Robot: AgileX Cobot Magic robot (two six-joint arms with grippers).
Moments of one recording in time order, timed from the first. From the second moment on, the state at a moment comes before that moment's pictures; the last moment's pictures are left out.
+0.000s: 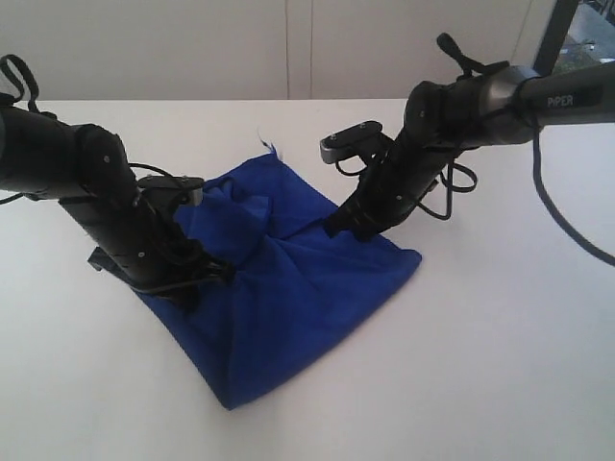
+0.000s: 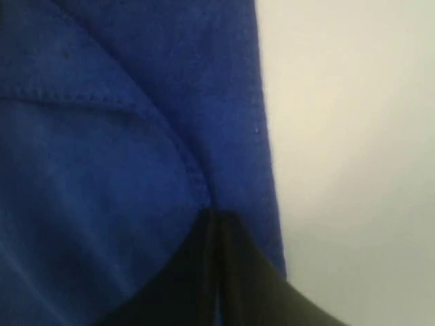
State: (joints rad) left arm -0.47 1.86 -1.04 -0.34 0.62 0.13; right arm 0.38 2.14 -1.45 0.26 0.64 -0.43
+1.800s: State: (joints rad) left arm -0.42 1.90 -1.17 -0.21 0.43 0.20; right arm 0.40 1.88 -1.07 0.19 0.43 -0.06
